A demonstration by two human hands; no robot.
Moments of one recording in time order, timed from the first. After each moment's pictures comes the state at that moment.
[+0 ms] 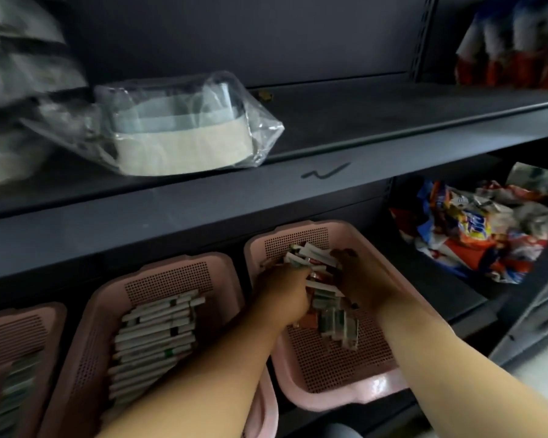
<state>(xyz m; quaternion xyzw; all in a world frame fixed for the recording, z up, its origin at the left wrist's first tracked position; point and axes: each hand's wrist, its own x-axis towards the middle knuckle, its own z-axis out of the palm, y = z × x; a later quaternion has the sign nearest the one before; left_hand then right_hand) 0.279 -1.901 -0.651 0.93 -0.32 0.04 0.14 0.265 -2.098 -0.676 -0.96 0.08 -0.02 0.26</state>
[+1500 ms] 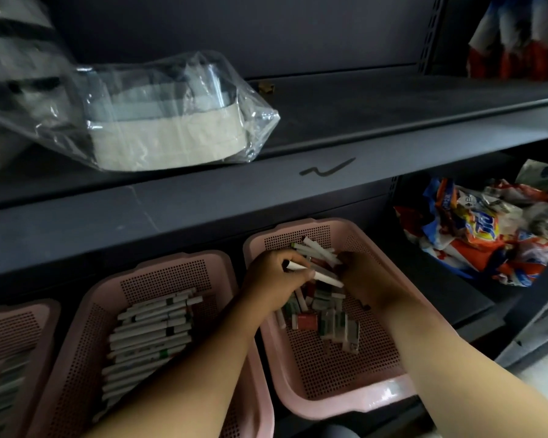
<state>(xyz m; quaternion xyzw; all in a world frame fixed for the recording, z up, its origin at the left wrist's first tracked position) 0.289 -1.887 -0.638 0.85 -0.18 -0.07 0.49 0.254 -2.083 -0.646 -0.95 0.10 0.01 0.28</state>
